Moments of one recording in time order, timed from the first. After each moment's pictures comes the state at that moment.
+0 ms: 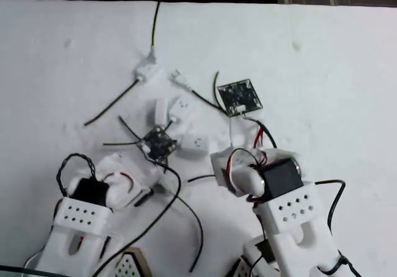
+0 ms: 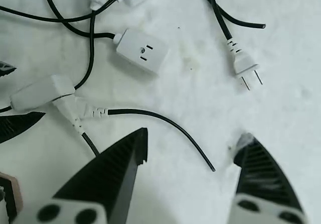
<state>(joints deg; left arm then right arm) 7.2 -60.1 75.8 61.8 -34.4 -25.3 -50.2 38.6 83.2 -3.2</state>
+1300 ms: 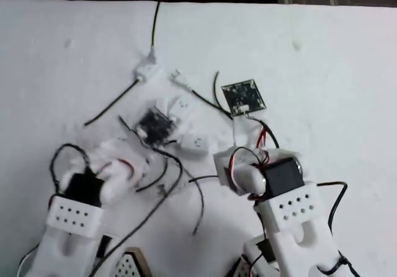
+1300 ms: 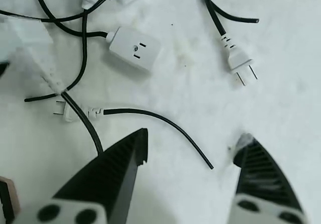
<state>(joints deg) 7.7 -60.8 62.2 63.1 -29.3 -23.7 -50.2 39.6 83.3 -3.2</state>
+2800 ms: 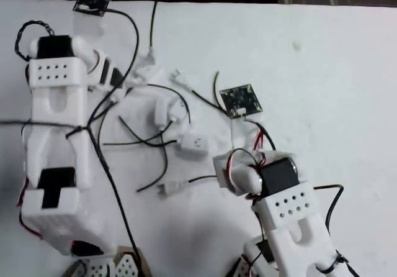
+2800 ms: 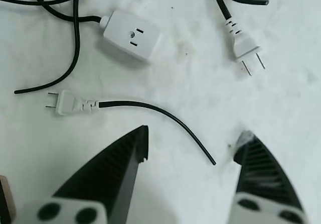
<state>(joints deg) -10.3 10.5 -20.3 89.4 -14.8 -23.7 -50.2 44.2 80.2 -3.2</state>
